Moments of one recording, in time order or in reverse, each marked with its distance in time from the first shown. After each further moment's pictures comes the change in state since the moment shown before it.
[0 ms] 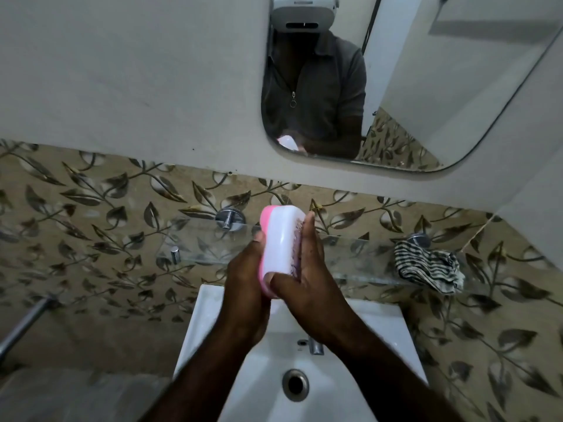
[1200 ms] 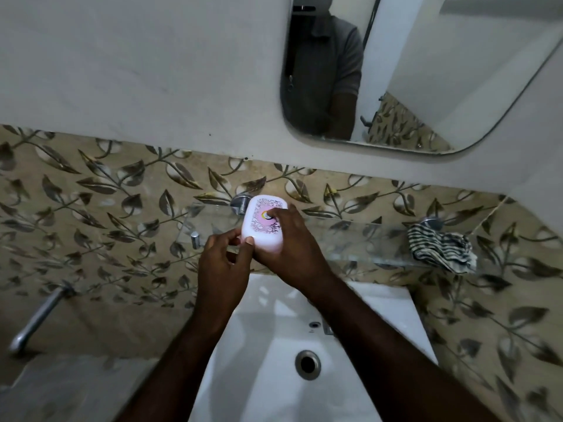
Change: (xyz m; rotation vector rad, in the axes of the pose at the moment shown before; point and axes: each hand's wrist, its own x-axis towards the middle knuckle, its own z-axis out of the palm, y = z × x) left_hand 0.026 0.004 -0.092 1.002 0.317 0.484; right_hand 0.055 0.035 0.045 -0.428 0.123 -0.152
